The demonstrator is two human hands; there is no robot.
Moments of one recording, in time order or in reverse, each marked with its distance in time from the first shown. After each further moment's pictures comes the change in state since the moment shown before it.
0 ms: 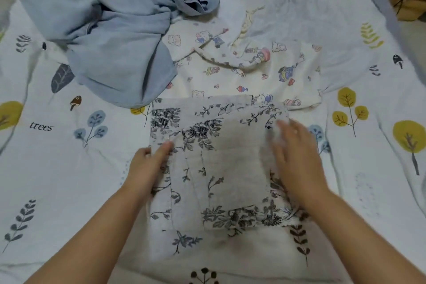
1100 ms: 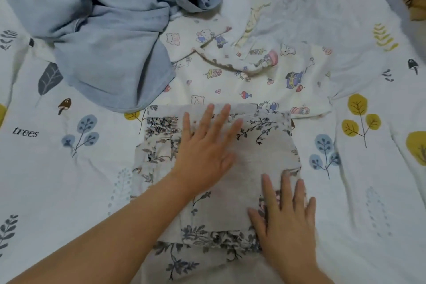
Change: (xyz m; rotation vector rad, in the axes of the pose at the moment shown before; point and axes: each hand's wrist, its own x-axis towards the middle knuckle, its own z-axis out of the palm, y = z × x) left_hand 0.021 0.029 0.079 1.213 -0.005 1.177; right_hand -0.061 0.003 0.041 -0.446 -0.316 0.126
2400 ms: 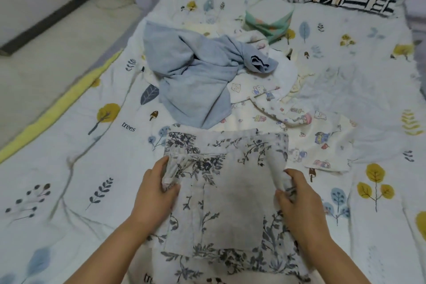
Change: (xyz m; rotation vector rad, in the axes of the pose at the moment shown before) left_hand -0.160 -0.049 -0.113 -0.728 0.179 -0.909; right_hand 0.009 -0.040 -0.111 0.616 0.114 -0.189
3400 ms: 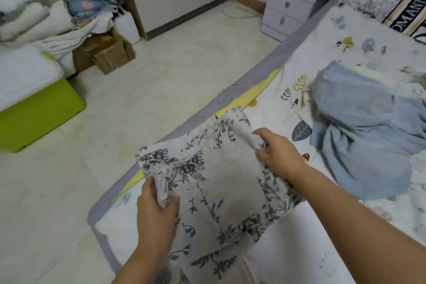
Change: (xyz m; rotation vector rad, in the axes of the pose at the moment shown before) left_hand -0.004 -0.233 -0.260 -0.303 0.576 -0.540; right_hand 0.055 -0.382 0.299 -0.273 -0.553 -0.722
